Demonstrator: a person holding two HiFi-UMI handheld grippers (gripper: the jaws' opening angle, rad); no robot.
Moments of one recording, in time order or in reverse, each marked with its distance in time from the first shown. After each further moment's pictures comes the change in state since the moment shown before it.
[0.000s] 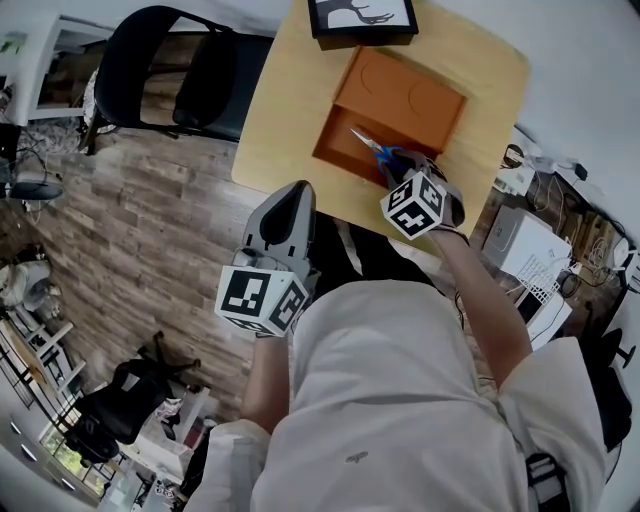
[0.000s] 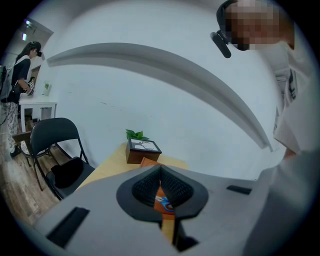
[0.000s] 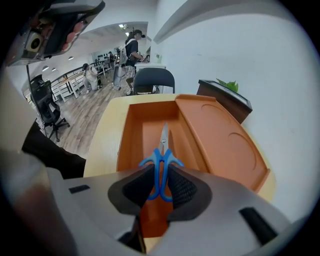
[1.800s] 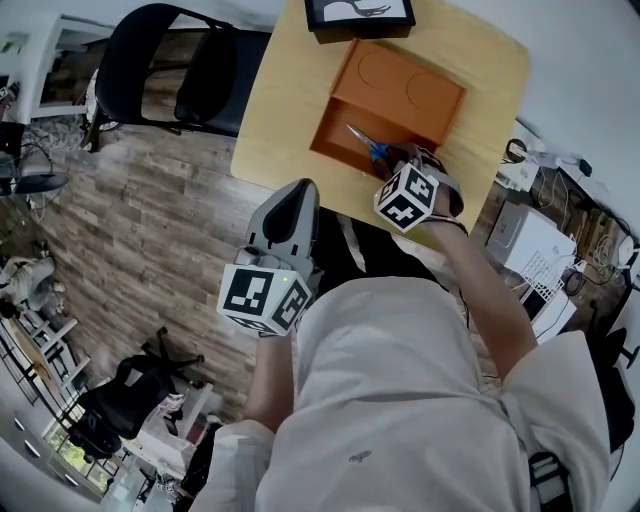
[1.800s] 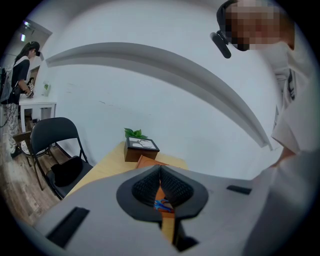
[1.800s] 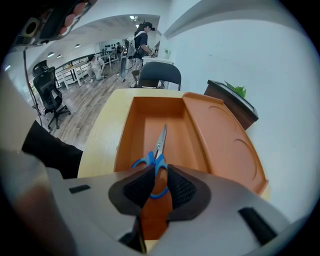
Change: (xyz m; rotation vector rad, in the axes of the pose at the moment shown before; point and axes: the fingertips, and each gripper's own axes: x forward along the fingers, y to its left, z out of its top) left arm -0.002 -0.014 -0.009 0.008 0.012 0.000; right arm 0.008 0.003 -0.003 -0.106 0.051 -0.025
